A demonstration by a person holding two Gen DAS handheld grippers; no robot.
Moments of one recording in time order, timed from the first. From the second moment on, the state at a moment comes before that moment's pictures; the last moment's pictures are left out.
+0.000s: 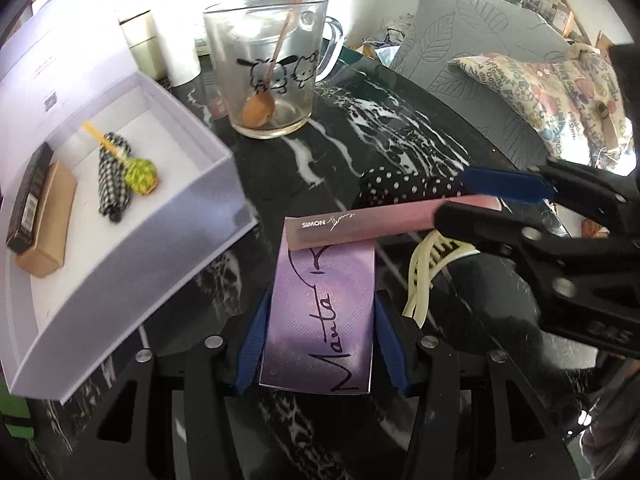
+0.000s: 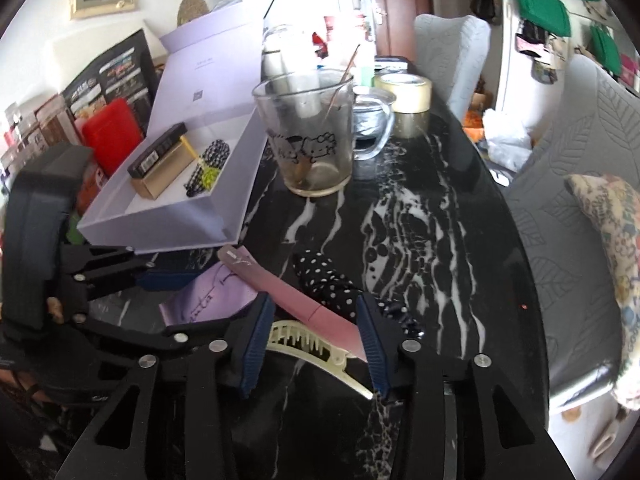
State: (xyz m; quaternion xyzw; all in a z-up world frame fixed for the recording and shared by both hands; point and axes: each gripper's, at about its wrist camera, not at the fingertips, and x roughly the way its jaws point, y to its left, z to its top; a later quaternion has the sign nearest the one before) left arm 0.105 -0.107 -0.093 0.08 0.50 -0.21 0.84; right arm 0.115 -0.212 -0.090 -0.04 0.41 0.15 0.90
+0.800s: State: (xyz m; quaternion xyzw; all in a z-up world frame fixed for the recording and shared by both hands) left arm 0.082 -0.071 -0.094 0.06 0.50 -0.17 0.85; right arm 0.118 -0.173 -0.107 -0.18 0.43 0.19 0.86
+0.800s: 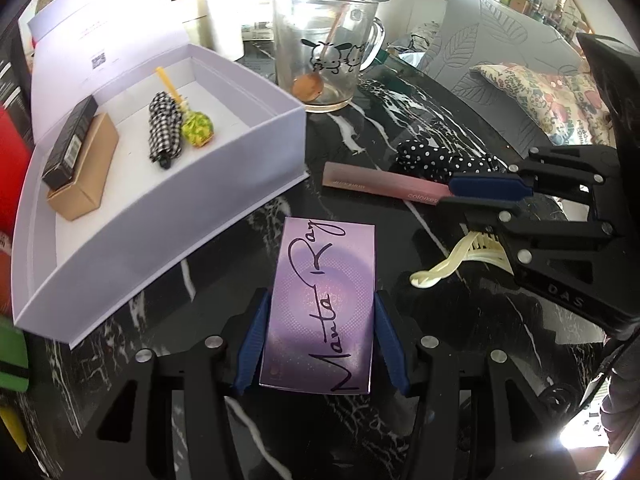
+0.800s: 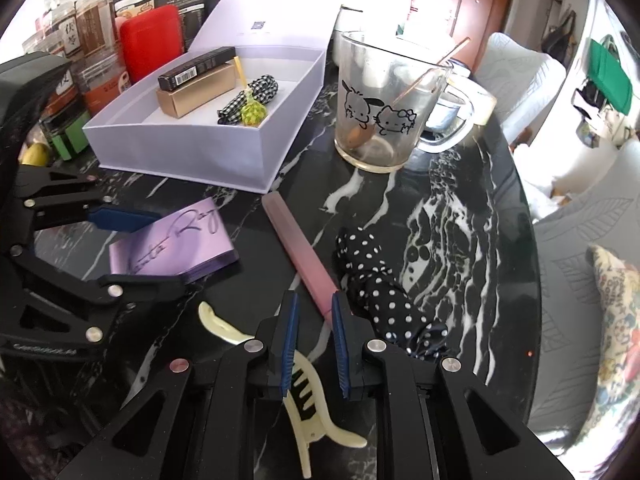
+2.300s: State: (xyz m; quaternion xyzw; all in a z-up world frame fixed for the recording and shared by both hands) left arm 0.036 0.000 -0.069 -0.01 0.49 -0.13 0.86; right arm 0.096 -0.160 -0.072 -0.16 0.41 0.20 0.88
